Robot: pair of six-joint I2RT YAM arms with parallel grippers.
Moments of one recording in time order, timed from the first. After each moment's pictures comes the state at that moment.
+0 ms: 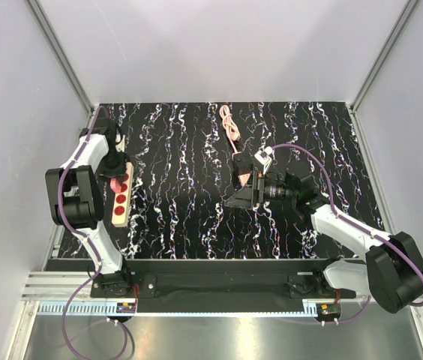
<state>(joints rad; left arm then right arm) 0.12 1.85 1.41 -0.94 -0.11 0.07 0.48 1.21 0.58 0.42 -0.88 0.81</state>
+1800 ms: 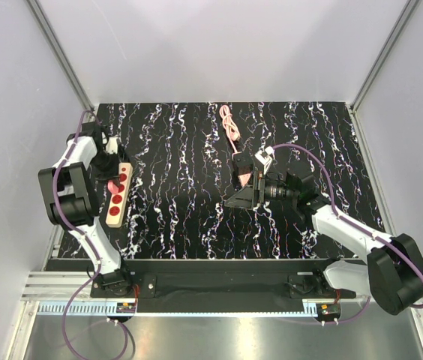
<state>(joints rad) 0.24 1.89 1.40 -0.91 0.12 0.16 0.48 1.19 0.58 0.42 -0.88 0.81</state>
